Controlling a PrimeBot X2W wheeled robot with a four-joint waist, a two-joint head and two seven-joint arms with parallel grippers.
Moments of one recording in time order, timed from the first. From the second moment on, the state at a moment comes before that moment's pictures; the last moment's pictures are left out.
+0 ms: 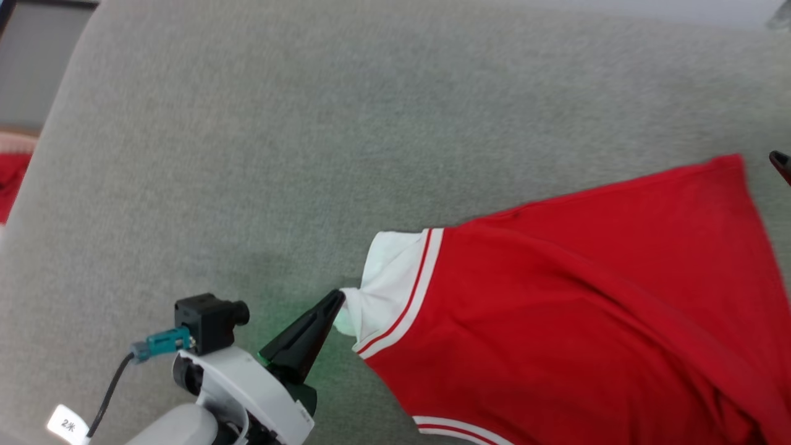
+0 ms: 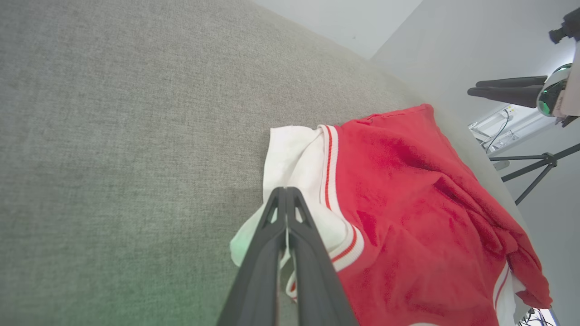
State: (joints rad) left arm -0.36 0.65 -0.78 -0.04 -1.10 0.03 -0.17; right arm -0.66 -0.77 0.28 0.07 0.55 0.13 0.81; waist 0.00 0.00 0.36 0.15
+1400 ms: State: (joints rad) left arm -0.68 0.60 -0.70 0.11 -1.05 0.02 -0.14; right arm -0.87 -0.65 0.28 0.56 0.70 0.13 0.48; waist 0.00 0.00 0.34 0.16
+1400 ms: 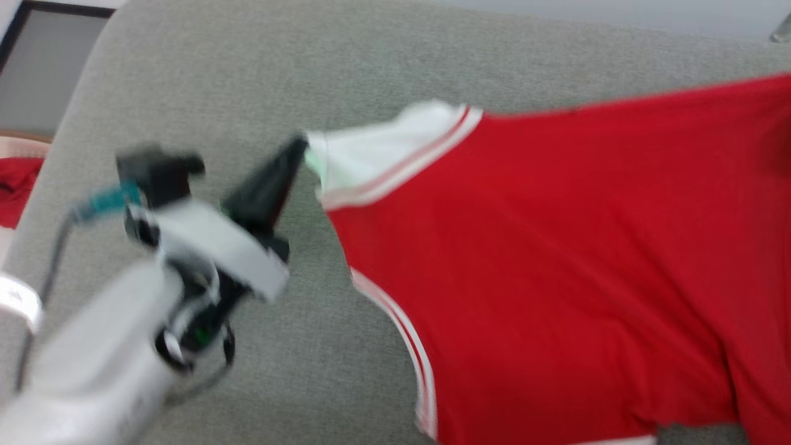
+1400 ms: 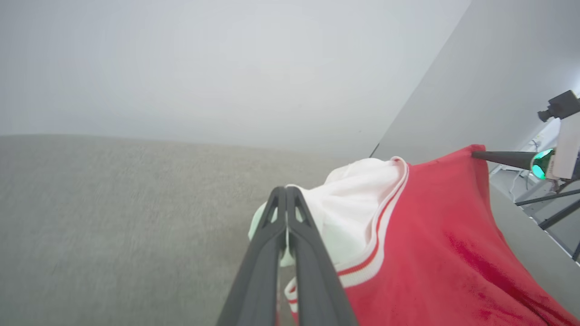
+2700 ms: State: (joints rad) left arm -1.30 0.43 -0.60 0.61 -1.30 -0.13 -0.26; right arm -1.35 -0.45 0.13 0.84 0.51 0.13 0.17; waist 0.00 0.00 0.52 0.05
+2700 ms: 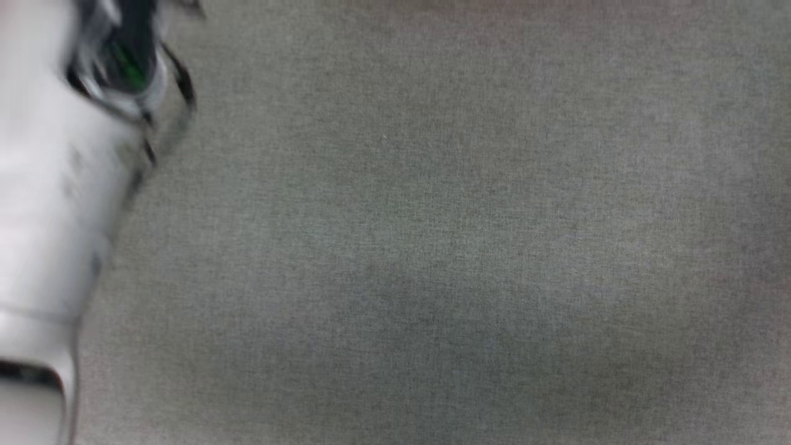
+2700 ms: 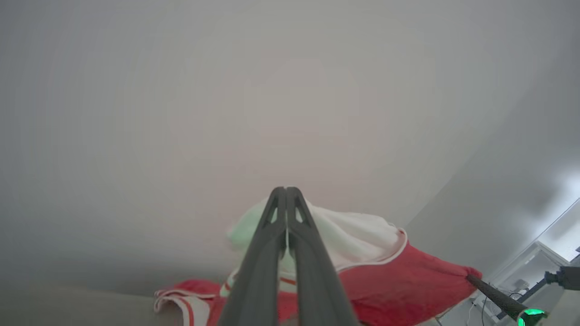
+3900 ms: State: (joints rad) left arm 0.06 0.54 -0.46 -0.33 -1.06 0.08 -0.26; right arm 0.09 -0.63 -0.13 -0.17 0.83 0.13 0.56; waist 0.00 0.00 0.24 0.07
